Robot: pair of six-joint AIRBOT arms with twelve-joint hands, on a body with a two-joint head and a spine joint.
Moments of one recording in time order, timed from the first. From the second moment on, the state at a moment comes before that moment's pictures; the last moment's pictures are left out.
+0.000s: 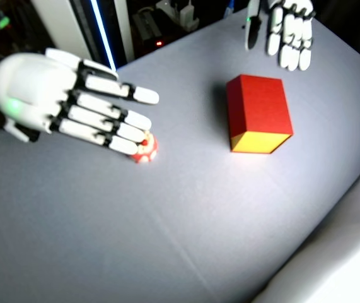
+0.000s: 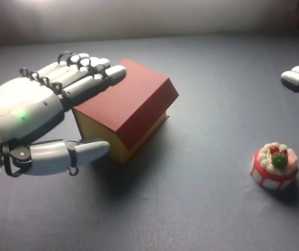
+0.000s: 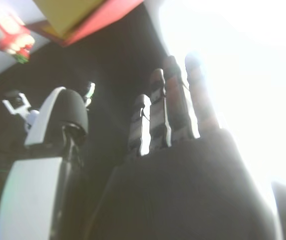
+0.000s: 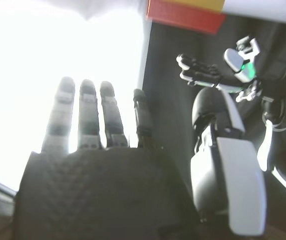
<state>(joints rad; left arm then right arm) 0.82 -0.95 1.10 0.07 -1.05 0.71 -1.08 -0.77 0.89 0.14 1.16 -0.81</state>
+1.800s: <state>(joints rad) 0.72 -1.13 1.25 -0.14 -1.00 0.73 -1.08 -0.80 0.91 0.16 1.13 -0.79</state>
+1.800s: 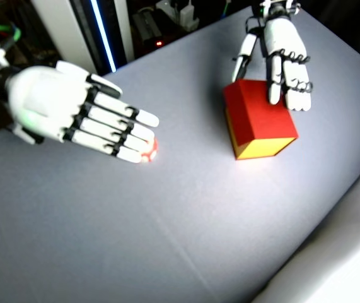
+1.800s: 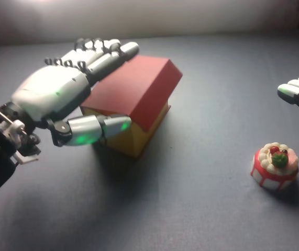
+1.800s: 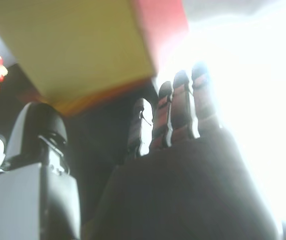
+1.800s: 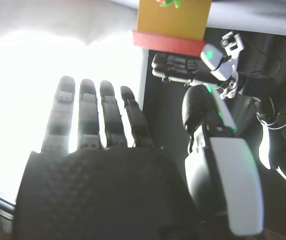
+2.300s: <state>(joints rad) 0.72 -1.13 1.26 -0.28 -1.10 0.73 -1.09 -0.81 0.91 0.16 1.14 -0.79</state>
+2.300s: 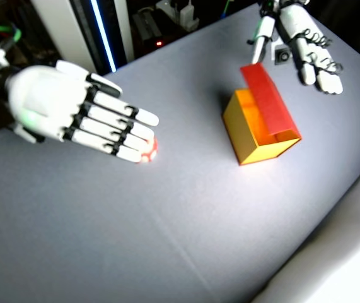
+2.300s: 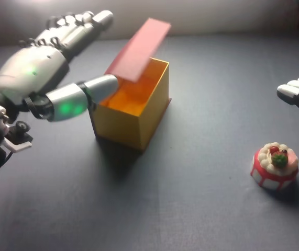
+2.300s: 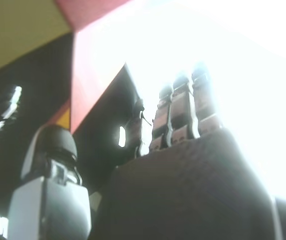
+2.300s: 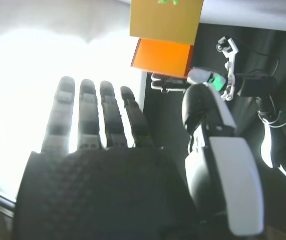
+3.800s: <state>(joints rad) 0.87 -0.91 1.12 -0.08 -1.08 0.72 -1.01 -0.88 1.00 0.11 0.92 -0.74</state>
